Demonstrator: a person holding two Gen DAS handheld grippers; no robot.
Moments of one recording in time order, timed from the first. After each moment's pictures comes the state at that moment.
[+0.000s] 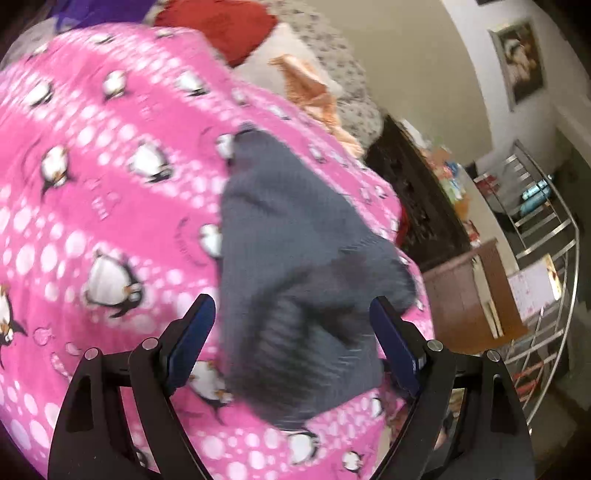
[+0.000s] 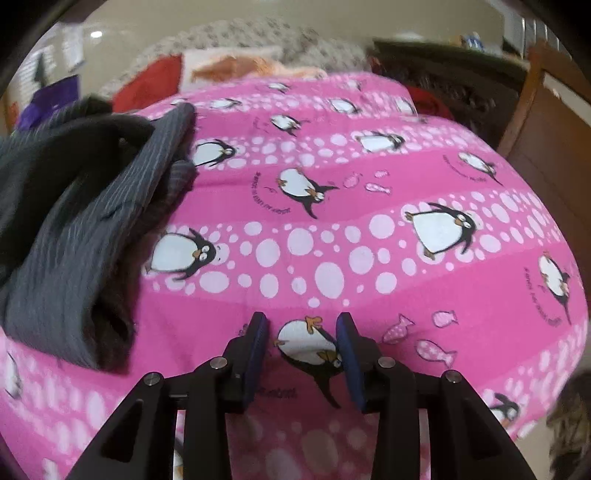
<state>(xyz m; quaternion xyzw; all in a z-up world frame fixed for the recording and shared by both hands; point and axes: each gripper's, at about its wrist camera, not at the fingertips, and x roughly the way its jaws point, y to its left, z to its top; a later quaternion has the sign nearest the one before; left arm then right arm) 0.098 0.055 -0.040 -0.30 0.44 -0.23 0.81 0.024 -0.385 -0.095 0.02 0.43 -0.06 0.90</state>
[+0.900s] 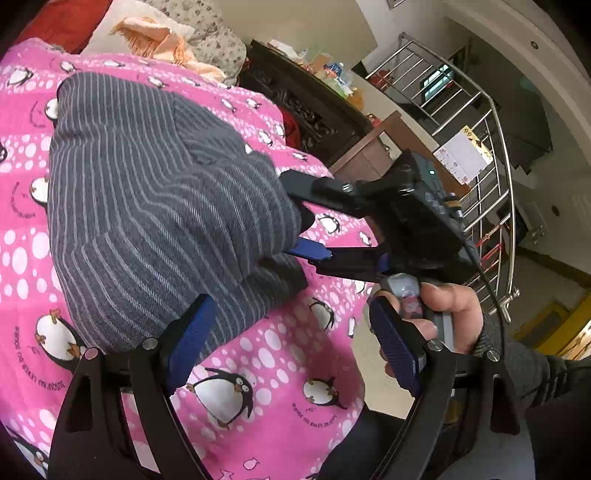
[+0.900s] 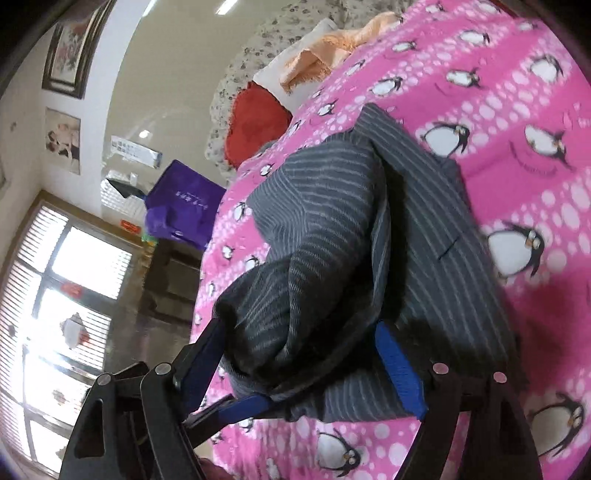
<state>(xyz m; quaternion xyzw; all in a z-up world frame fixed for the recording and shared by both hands) 0.031 -0.054 -0.042 -0.16 0.43 -0.47 0.75 0.055 -0.279 -0.040 0.38 0.41 0.22 0.80</state>
